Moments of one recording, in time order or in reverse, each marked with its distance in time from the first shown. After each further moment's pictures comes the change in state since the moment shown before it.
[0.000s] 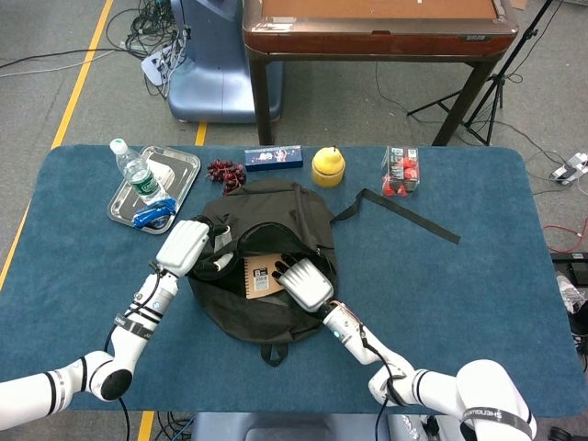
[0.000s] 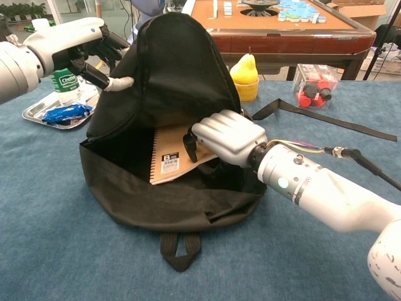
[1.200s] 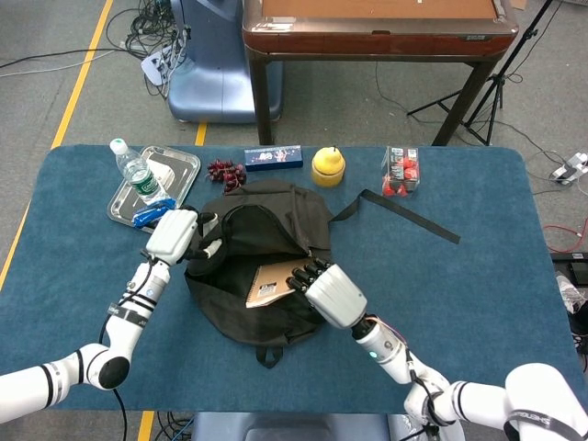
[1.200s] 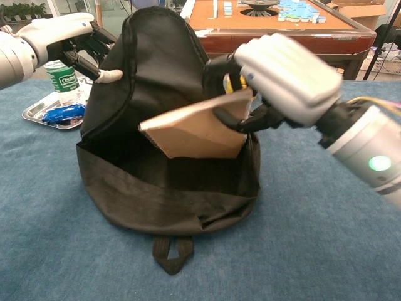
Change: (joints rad) left arm -0.018 0.027 -0.031 0.016 -0.115 -0.036 0.062; right arm -0.134 0.246 -0.069 -0.340 -0.242 0.442 0.041
